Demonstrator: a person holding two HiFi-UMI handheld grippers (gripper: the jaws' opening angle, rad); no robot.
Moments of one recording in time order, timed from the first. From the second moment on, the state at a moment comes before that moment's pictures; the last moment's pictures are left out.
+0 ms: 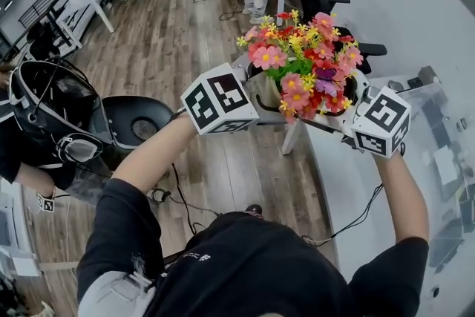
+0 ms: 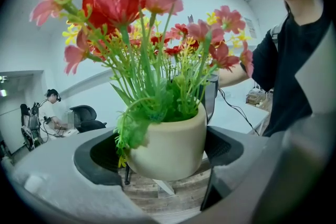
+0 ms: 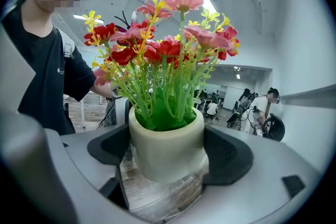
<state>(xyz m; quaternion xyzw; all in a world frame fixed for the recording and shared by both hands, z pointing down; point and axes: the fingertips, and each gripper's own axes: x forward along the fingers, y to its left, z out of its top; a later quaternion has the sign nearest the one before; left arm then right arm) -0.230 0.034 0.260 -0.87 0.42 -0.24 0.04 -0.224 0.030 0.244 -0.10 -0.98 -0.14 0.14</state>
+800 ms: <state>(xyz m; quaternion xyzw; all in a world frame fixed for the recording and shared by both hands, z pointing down) -0.186 0.086 0.270 -0.87 0.45 -0.21 0.03 -0.180 0.082 0.253 -0.14 -0.98 -0.13 0.10</state>
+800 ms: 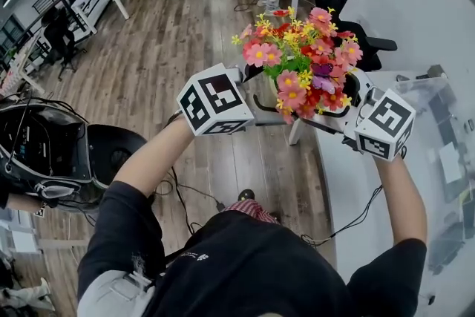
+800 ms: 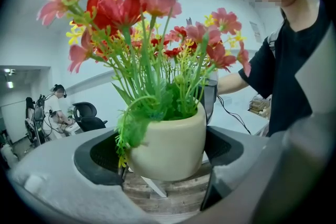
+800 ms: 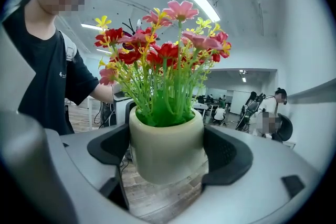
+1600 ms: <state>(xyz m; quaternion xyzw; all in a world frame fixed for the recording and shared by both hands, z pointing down) -0.248 0.083 0.270 -0.89 0.42 -0.20 0.03 -0.241 0.079 0.253 -0.11 -0.98 -0.11 0.10</state>
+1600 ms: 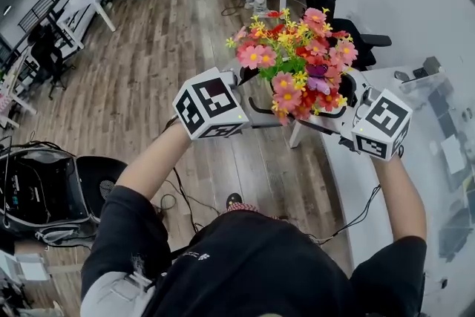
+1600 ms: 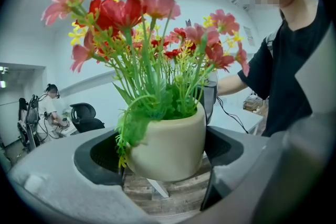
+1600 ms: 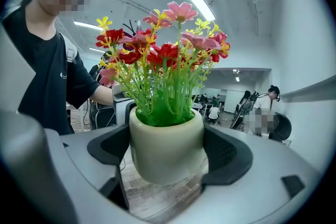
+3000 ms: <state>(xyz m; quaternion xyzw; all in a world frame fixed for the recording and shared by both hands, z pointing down) -0.397 0.072 0.259 -0.90 0.39 -0.20 0.04 -0.390 0.069 0.244 -0.08 -0.99 -0.10 0.09</state>
